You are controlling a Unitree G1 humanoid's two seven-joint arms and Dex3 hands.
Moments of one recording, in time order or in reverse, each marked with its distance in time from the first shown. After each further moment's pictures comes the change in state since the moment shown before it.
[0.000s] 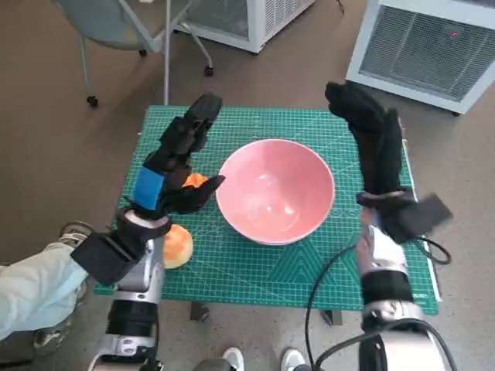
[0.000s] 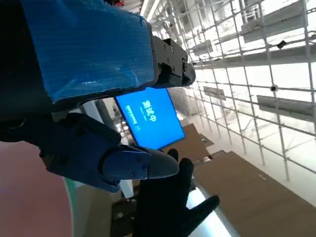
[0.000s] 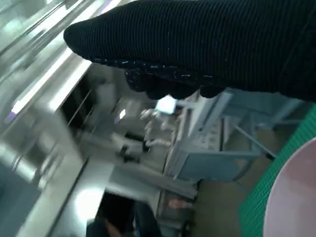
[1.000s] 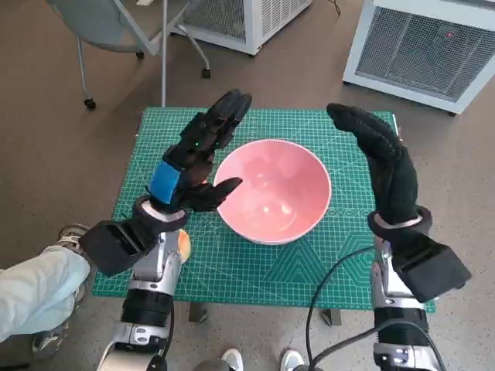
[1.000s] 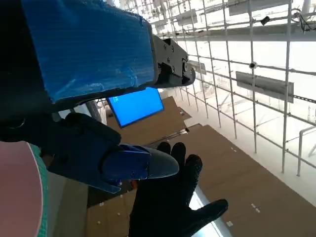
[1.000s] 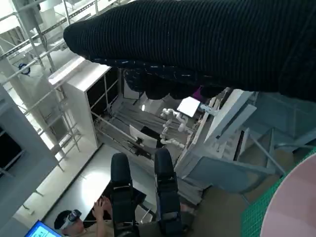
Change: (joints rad) left arm -0.067 -0.024 0.004 0.072 -0.058 -0.011 -0.140; right arm 0.179 -0.028 0.083 -0.376 -0.027 0.119 -0.060
